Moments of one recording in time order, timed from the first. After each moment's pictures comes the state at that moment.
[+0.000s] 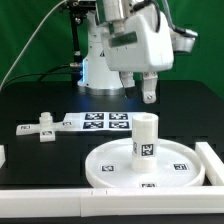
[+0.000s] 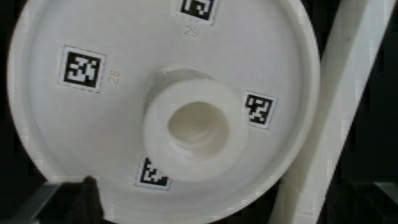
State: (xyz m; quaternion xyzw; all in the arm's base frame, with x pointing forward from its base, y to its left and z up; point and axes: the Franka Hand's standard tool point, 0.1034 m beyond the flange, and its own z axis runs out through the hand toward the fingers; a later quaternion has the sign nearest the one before) arm 0.561 0.028 0.122 -0.78 0.61 -0.03 0.10
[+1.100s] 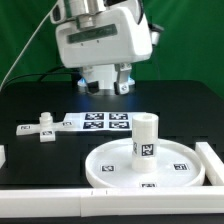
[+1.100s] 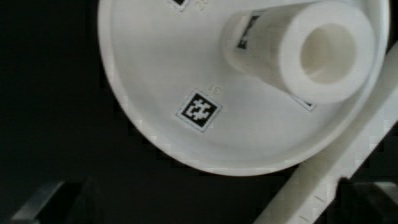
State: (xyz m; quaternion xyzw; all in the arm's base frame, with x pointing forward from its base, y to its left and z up) arm 0.532 -0.031 0.128 -0.91 0.41 -0.04 0.09
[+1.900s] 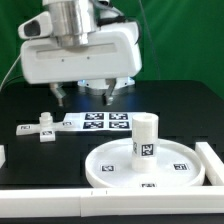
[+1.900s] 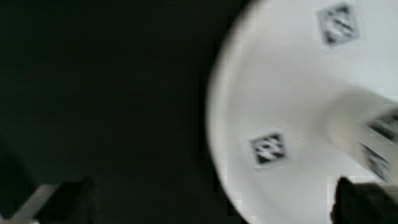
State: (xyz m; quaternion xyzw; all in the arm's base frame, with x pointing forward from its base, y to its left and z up) arm 0.477 -0.094 0.082 -1.00 0.07 -0.06 0.01
